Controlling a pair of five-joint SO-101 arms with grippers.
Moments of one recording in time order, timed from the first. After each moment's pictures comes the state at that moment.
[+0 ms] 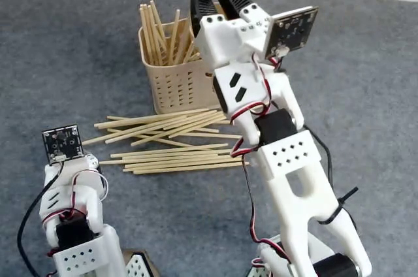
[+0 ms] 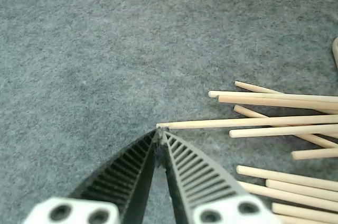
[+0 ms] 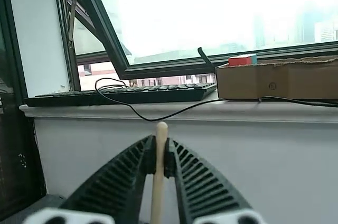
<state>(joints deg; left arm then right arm) -26.8 -103.7 96.0 51.8 -2.4 -28.0 -29.3 24.6 -6.4 -6.1</state>
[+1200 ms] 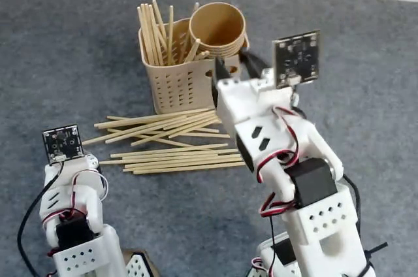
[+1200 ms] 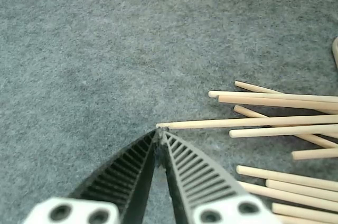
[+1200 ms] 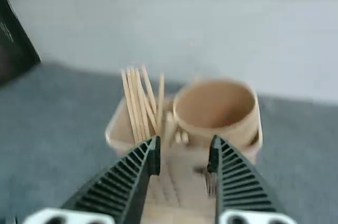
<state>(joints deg) -26.8 -103.7 96.0 51.8 -2.4 -28.4 -51.3 28.0 48.2 -6.1</state>
